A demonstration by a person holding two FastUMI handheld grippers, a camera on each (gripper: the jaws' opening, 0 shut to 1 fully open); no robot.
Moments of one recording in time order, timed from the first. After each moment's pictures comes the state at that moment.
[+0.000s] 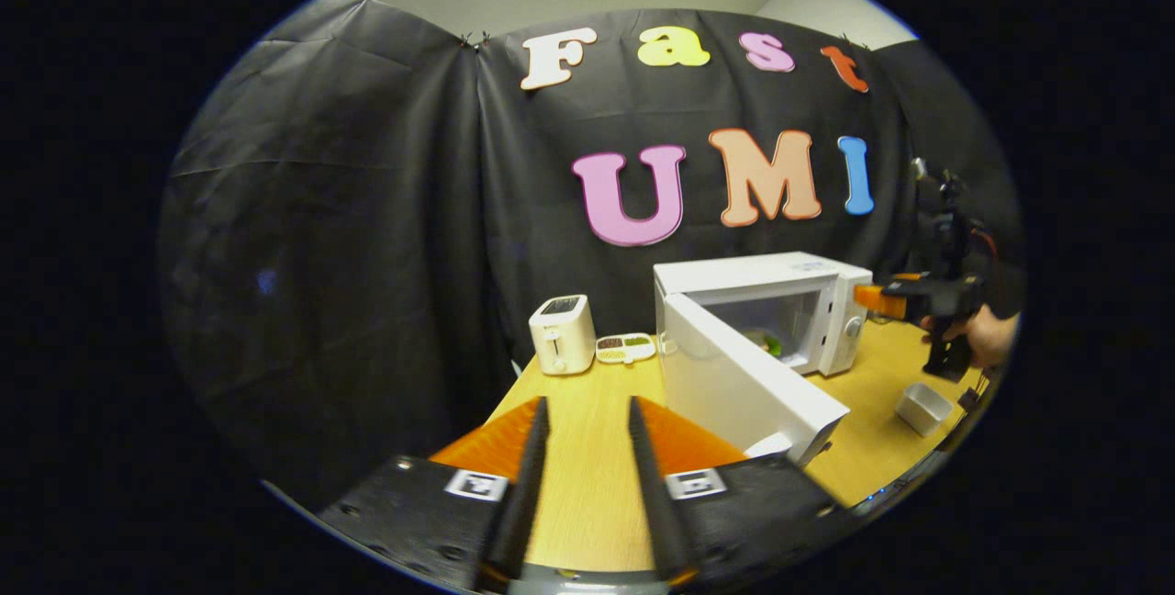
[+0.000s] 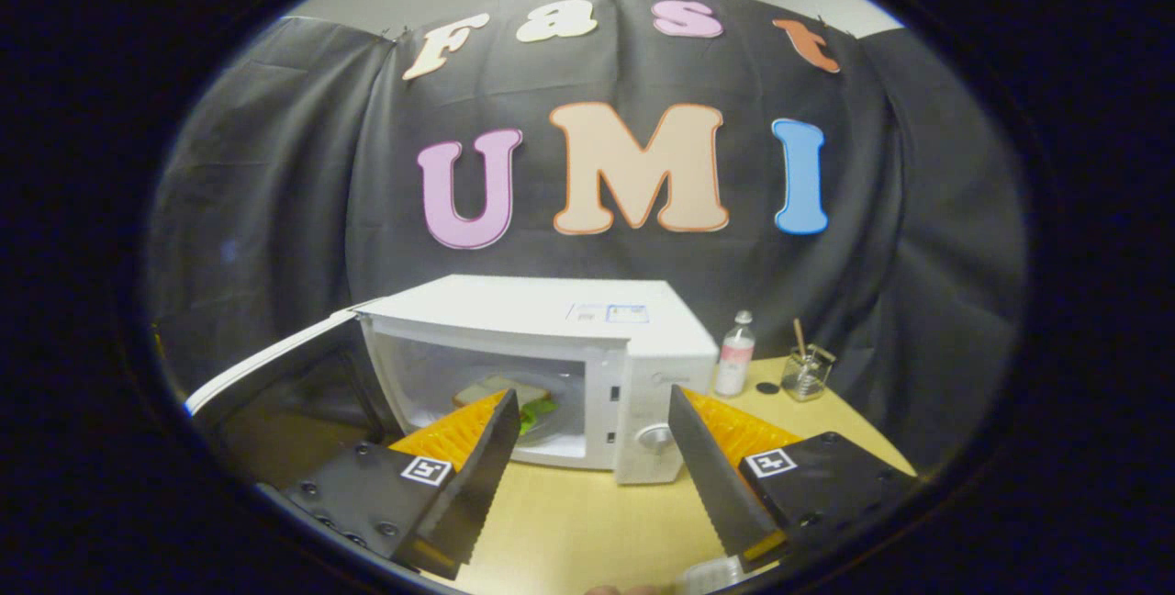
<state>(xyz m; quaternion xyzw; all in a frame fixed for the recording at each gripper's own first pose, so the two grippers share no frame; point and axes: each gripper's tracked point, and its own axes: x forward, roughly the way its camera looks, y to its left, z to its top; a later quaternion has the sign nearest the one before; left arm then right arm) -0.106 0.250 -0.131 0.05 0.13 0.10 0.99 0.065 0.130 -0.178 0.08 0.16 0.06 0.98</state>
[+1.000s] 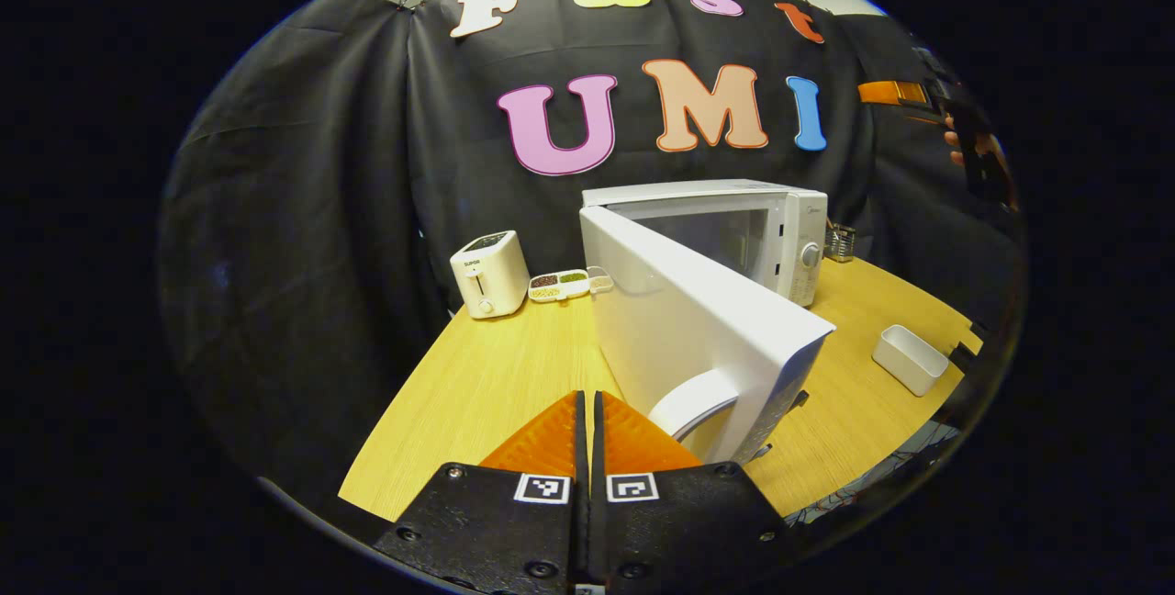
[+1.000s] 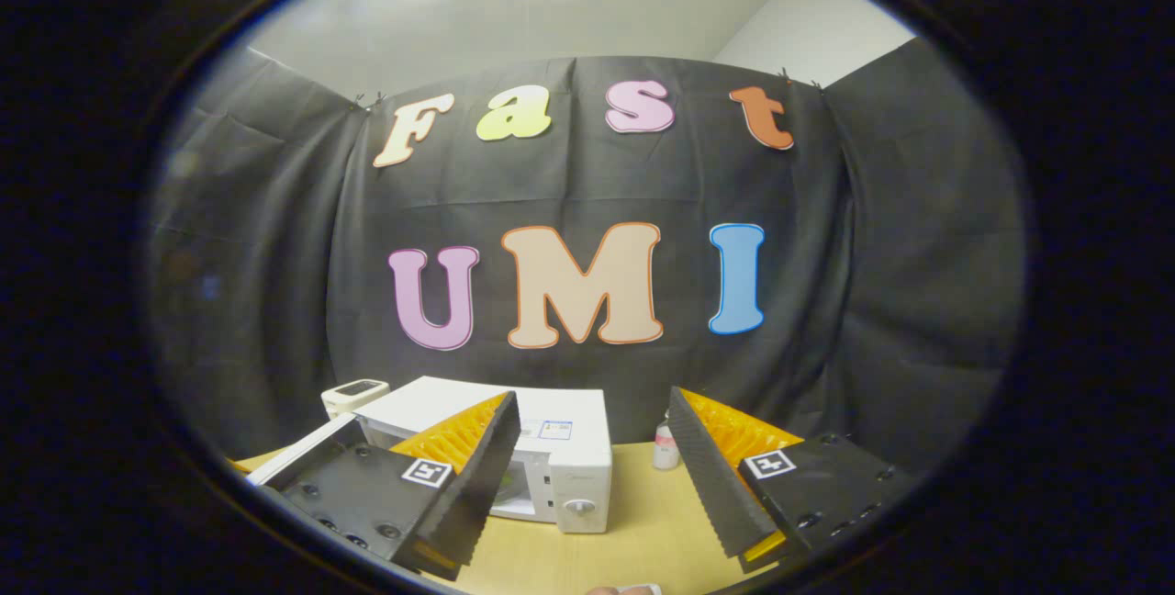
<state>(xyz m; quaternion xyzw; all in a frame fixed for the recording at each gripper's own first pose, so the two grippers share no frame) -0.073 0.162 -0.214 0.07 0.19 0.00 0.98 0.051 0.039 -0.025 0.09 0.06 0.02 0.99</state>
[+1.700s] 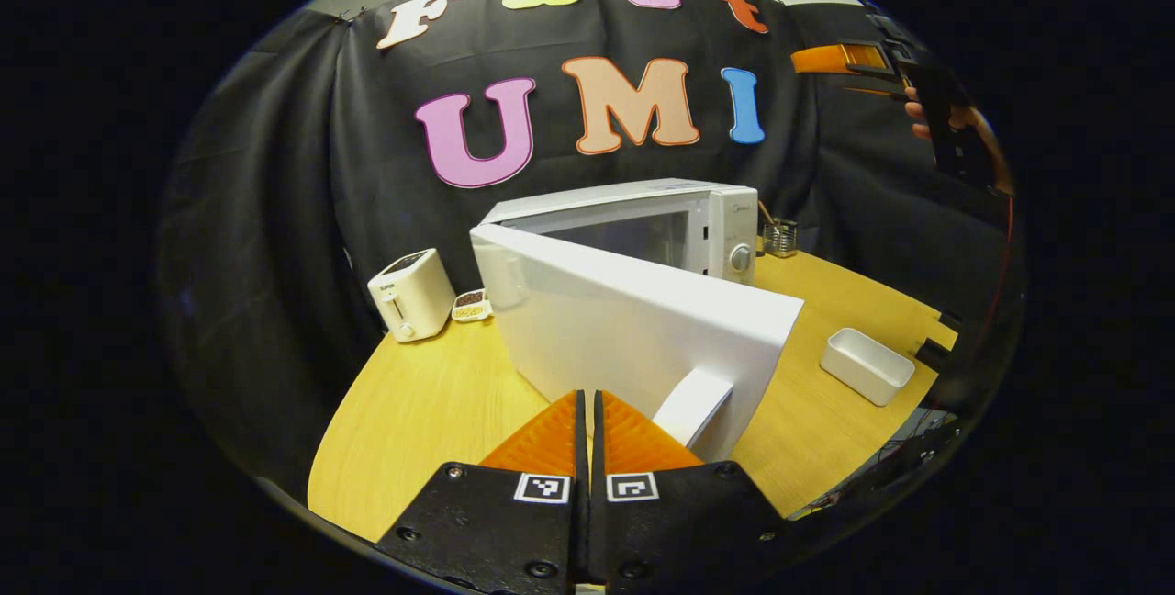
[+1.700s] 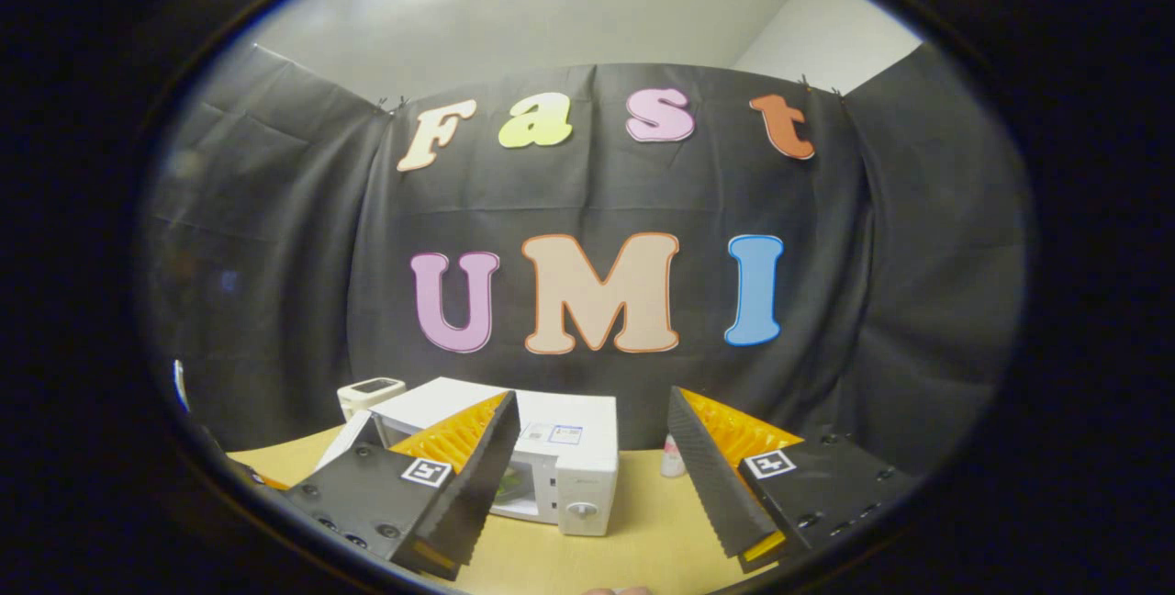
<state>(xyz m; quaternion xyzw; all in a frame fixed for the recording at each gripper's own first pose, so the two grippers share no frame) -0.037 0.062 -0.216 0.08 0.19 -0.10 0.97 0.046 0.038 -0.013 0.08 0.05 0.05 0.99</state>
